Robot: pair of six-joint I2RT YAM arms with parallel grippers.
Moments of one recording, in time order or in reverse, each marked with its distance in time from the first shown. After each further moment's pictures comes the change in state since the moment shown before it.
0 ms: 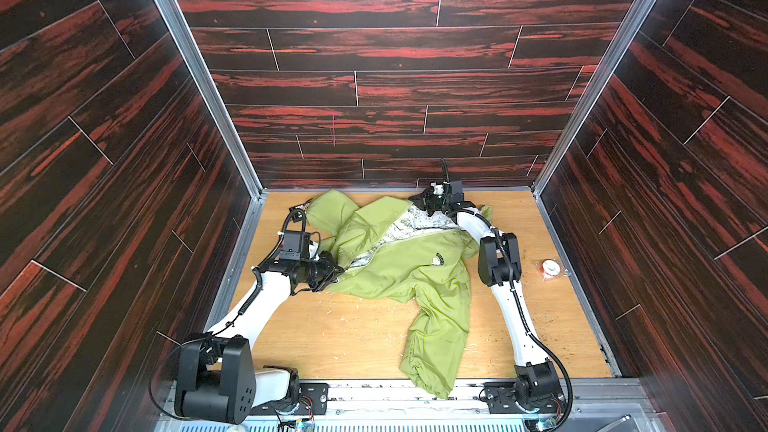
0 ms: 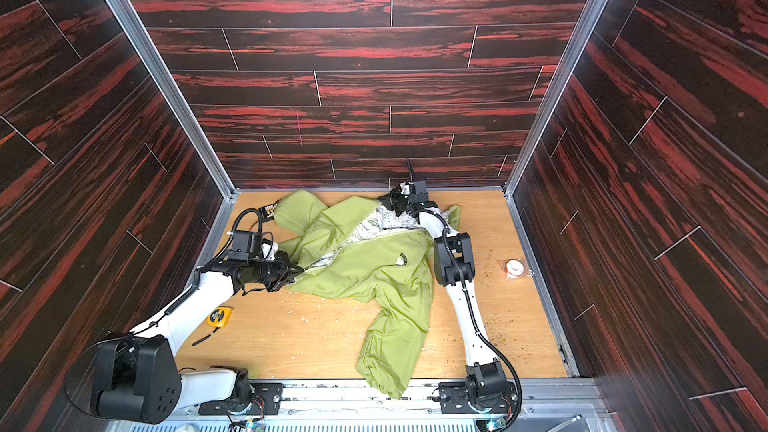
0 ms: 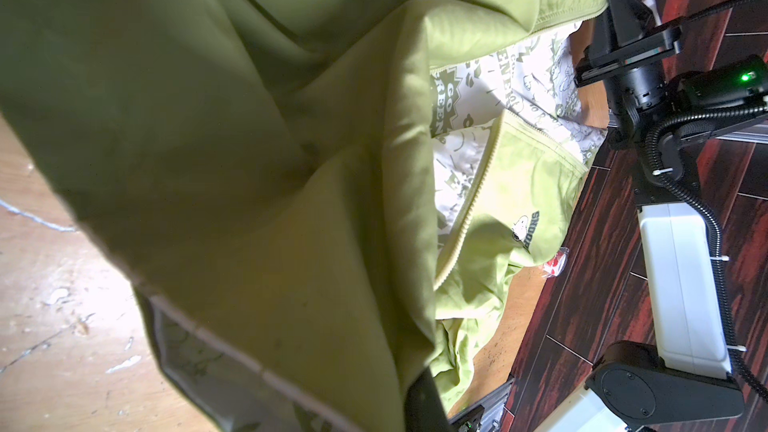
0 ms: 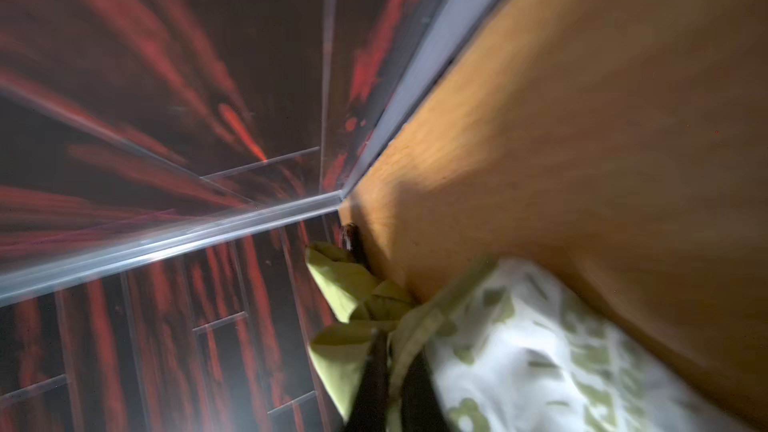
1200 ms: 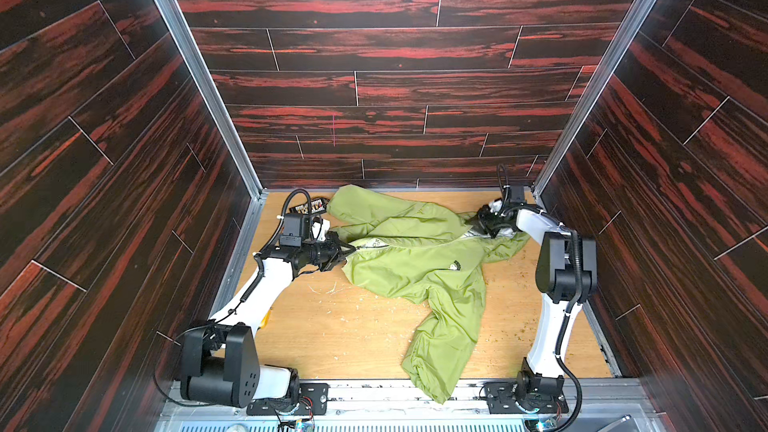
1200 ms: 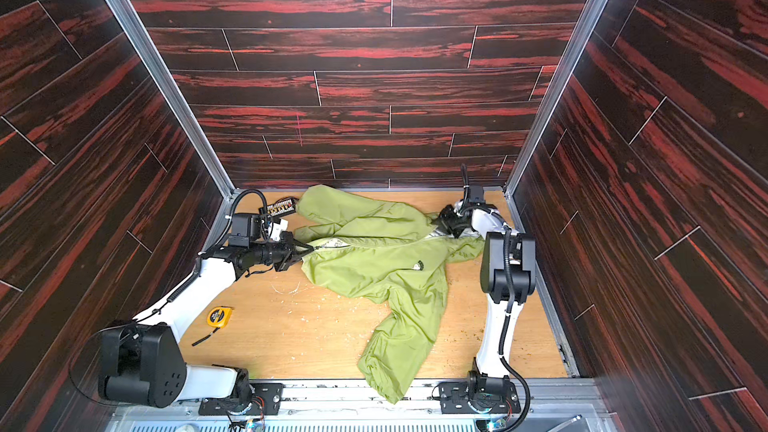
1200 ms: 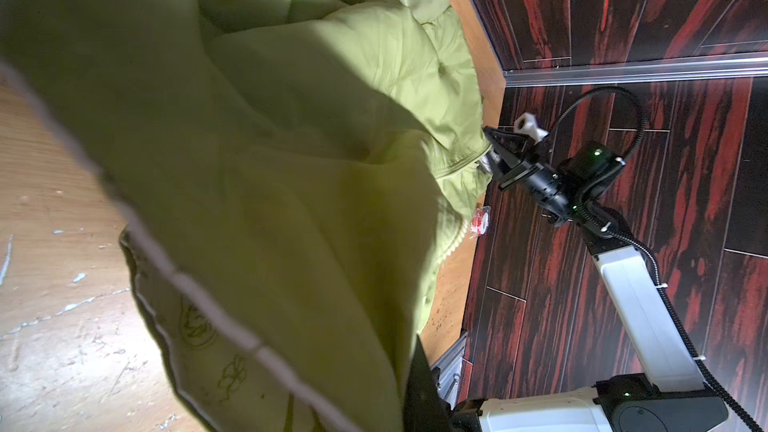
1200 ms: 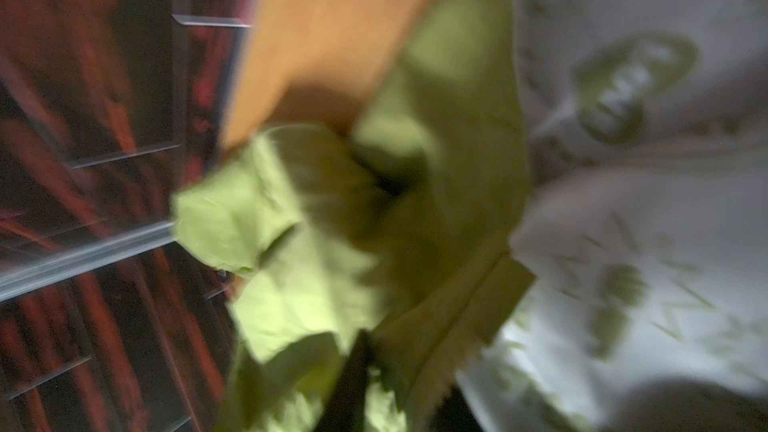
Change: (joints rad) left arm -0.006 0.084 0.143 0.110 0.207 0.009; right arm -0.265 -0.695 -0.866 -0.441 0.204 -0.575
